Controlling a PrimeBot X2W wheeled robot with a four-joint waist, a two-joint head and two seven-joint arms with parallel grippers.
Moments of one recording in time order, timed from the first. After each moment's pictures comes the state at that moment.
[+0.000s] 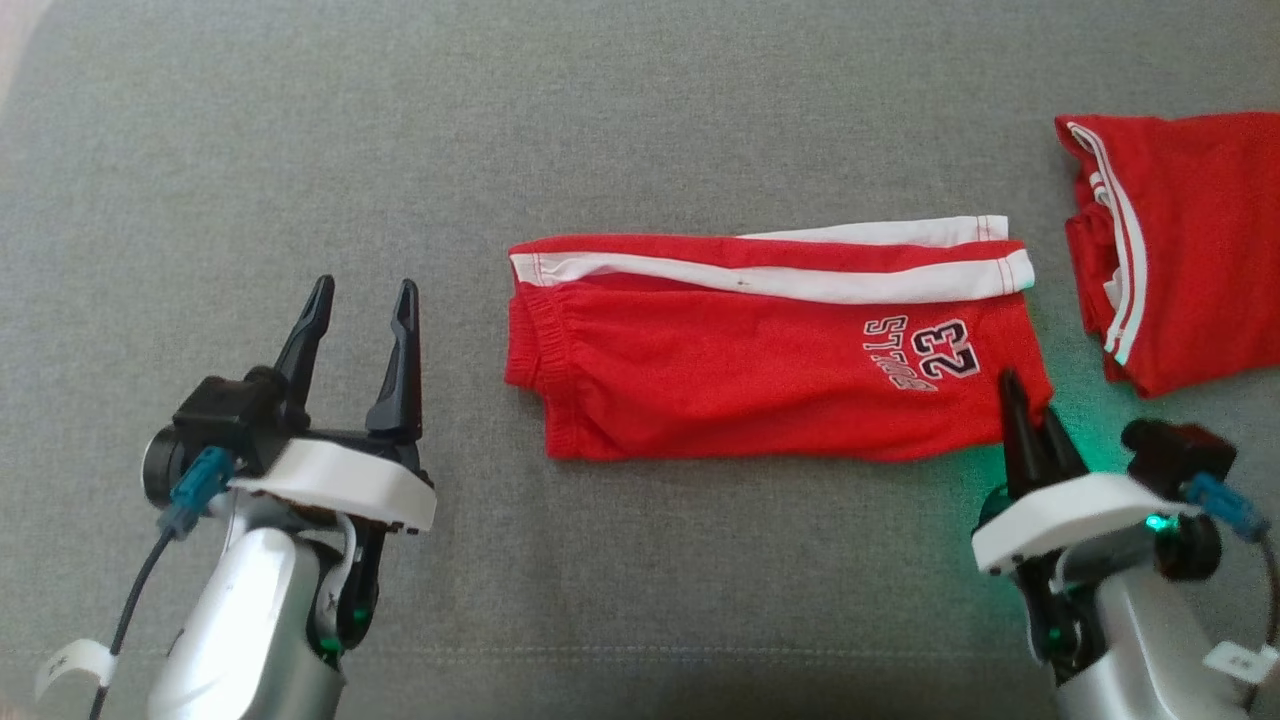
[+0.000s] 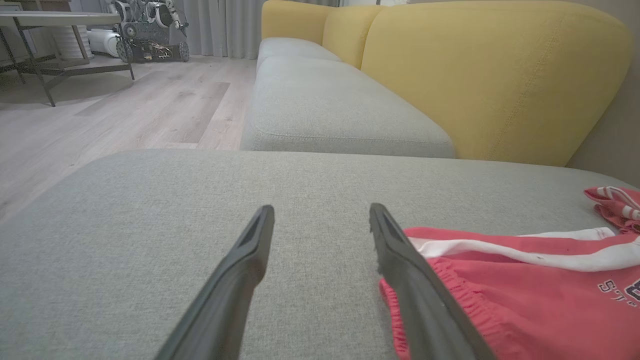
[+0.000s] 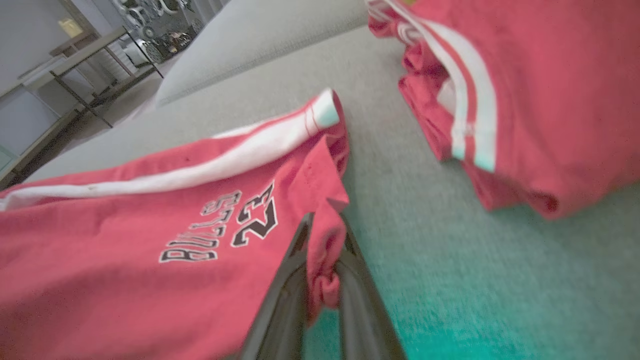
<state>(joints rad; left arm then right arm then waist) -0.25 0.18 -0.30 0.21 -0.33 0.06 -0.25 -0.18 -0.05 0.00 0.43 0.33 0.13 -0.08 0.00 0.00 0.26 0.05</state>
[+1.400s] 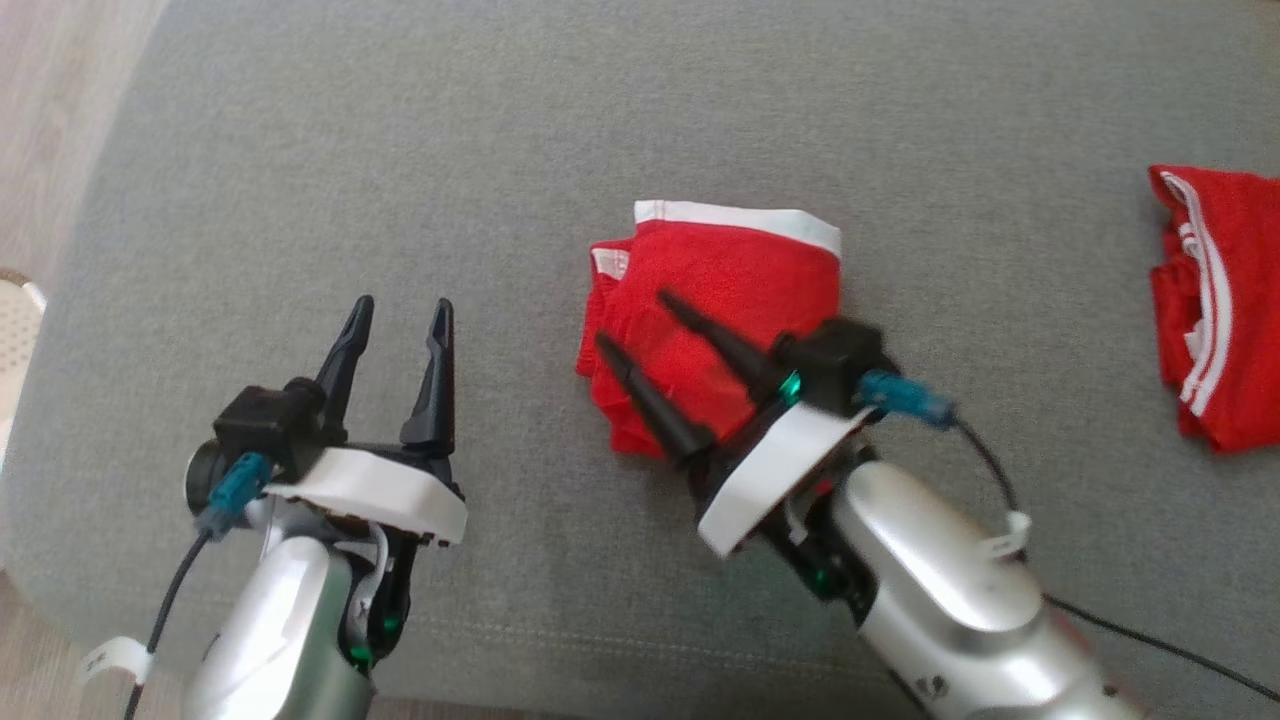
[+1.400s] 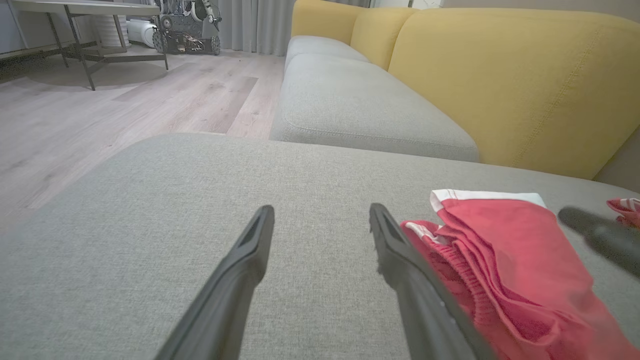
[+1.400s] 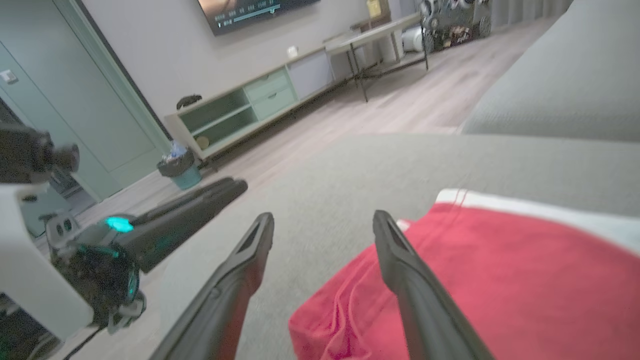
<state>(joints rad) -0.25 0.14 -0.32 0.25 -0.35 0.05 -0.25 -0.50 -0.07 0.74 0.40 0.52 0.13 -0.10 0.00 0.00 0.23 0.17</state>
